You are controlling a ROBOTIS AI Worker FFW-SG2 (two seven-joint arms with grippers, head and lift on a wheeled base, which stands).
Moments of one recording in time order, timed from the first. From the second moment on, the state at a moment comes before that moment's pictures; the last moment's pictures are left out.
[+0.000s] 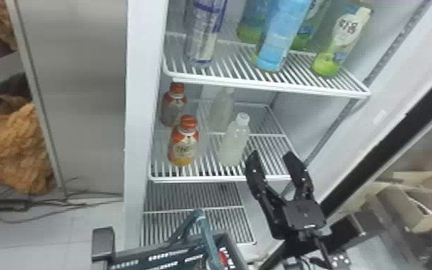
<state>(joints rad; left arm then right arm) 0.19 0.23 -0.42 -1.81 1.37 0.95 -0.41 0.63 -0.13 -0.08 -2.12 -0.25 -0.24 0.07</state>
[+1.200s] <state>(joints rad) 0.20 0.23 -0.42 -1.81 1.37 0.95 -0.41 0.62 -0.13 -0.09 -2.07 -0.26 -0.28 0.06</state>
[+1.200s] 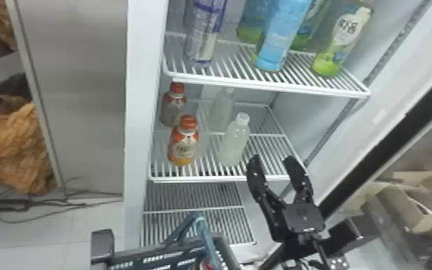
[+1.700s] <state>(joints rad) 0.20 0.23 -0.42 -1.81 1.37 0.95 -0.41 0.62 -0.13 -0.09 -2.06 -0.26 -0.31 0.06</state>
